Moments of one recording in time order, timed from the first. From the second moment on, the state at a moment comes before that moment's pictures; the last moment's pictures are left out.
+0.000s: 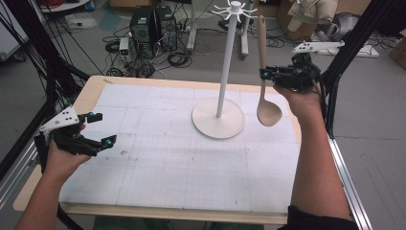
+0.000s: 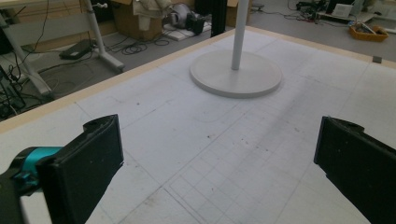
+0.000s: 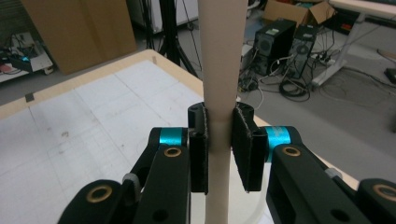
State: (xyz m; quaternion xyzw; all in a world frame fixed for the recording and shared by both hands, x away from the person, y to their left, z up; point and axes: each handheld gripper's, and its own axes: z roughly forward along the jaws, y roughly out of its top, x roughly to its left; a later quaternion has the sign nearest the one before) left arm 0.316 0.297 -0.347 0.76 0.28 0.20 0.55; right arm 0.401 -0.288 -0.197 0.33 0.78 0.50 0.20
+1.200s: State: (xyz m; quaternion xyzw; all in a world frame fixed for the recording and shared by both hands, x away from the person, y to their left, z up) left arm 0.321 0.296 -0.351 0.76 0.28 0.20 0.54; right arm 0.421 -0.257 -0.200 0.32 0.79 0.48 0.22
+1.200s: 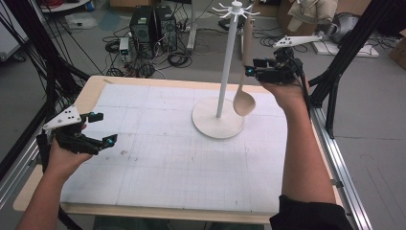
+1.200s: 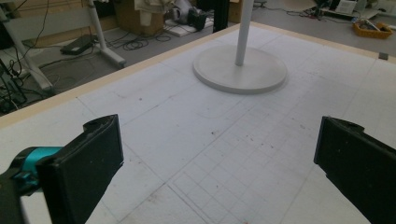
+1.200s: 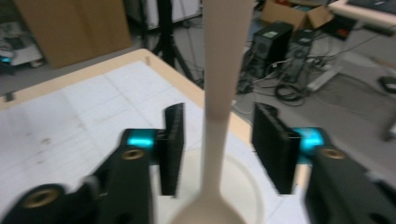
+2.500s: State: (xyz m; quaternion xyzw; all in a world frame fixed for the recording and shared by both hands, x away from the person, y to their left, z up) left arm 0.316 0.285 -0.367 0.76 0.26 0.17 0.57; right arm 0.313 -0.266 -0.325 0.35 0.76 0.52 0.20
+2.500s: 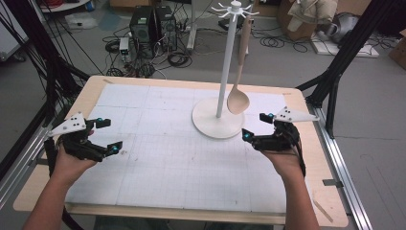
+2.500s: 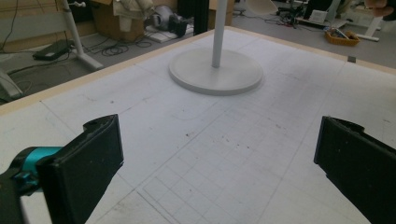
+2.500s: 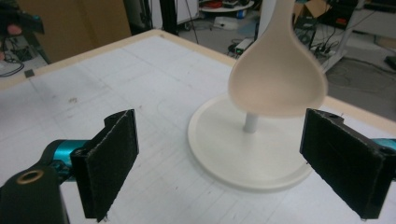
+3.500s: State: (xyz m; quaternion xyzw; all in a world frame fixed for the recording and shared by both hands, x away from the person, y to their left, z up) left arm 0.322 0.283 -0.376 0.77 0.27 0.16 0.56; right arm 0.309 -0.267 -0.382 0.38 0.76 0.50 0.17
